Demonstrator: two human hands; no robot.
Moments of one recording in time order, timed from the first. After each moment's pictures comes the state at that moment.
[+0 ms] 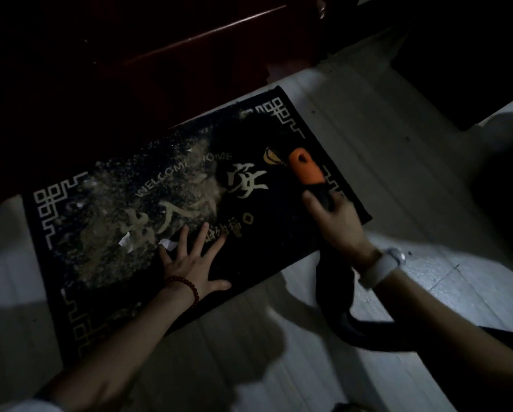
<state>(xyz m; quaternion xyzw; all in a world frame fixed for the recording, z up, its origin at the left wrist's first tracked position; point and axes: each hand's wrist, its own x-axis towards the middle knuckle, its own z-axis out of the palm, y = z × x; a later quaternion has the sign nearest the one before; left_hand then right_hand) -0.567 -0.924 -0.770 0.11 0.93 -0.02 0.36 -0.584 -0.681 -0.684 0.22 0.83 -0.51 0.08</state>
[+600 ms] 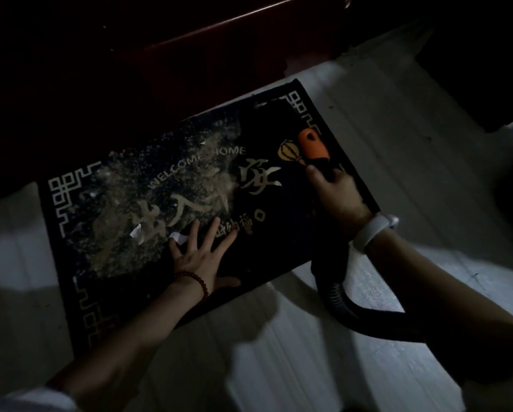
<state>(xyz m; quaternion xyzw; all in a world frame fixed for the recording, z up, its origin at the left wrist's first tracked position) -0.567 -0.926 -0.770 0.12 0.92 0.00 0.36 -0.632 -0.691 -0.702 0.25 0.80 -0.53 0.10</state>
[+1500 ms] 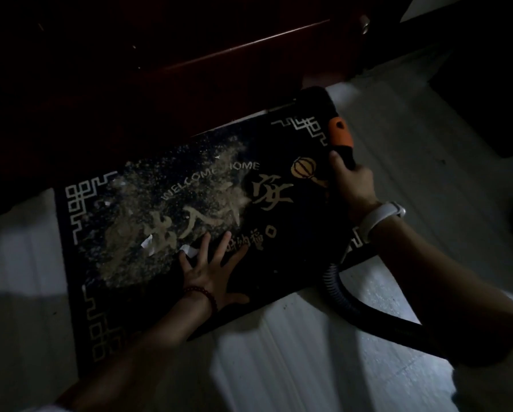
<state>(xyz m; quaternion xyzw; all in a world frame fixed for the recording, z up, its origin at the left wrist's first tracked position) -0.568 -0.926 -0.772 0.12 0.93 -0.01 0.35 -0.682 -0.689 -0.703 0.31 0.76 -0.57 0.03</state>
